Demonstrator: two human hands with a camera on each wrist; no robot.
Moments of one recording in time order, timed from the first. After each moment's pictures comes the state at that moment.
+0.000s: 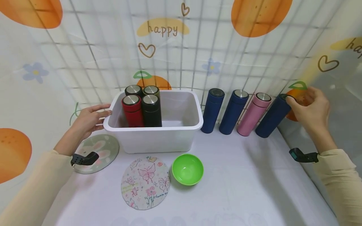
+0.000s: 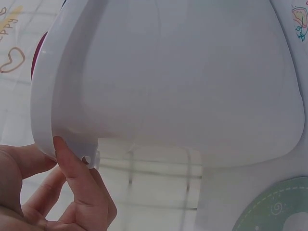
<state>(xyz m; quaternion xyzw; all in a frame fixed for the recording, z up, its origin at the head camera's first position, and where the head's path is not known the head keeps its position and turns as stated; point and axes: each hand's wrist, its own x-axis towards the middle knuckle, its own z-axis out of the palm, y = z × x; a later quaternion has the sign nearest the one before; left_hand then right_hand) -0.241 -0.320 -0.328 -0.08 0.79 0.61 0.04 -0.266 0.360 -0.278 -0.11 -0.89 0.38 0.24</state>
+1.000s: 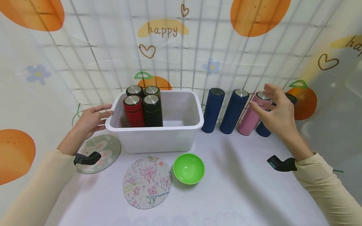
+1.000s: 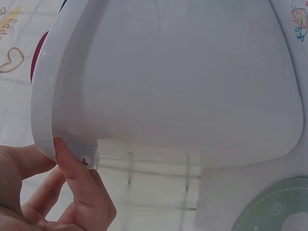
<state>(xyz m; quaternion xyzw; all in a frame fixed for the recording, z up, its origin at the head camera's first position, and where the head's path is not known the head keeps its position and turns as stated) -0.242 -0.319 -0.329 -0.10 0.80 0.60 0.04 -0.228 0.255 -0.271 0.10 -0.89 0.36 0.26</state>
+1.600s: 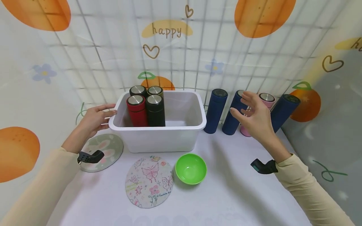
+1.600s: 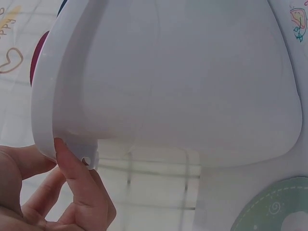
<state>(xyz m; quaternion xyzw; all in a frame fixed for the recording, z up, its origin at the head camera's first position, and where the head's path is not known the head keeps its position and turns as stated) -0.241 -0.318 -0.328 -0.10 0.80 0.60 0.04 -0.237 0.209 -0.295 0.16 -0.86 0.43 0.22</state>
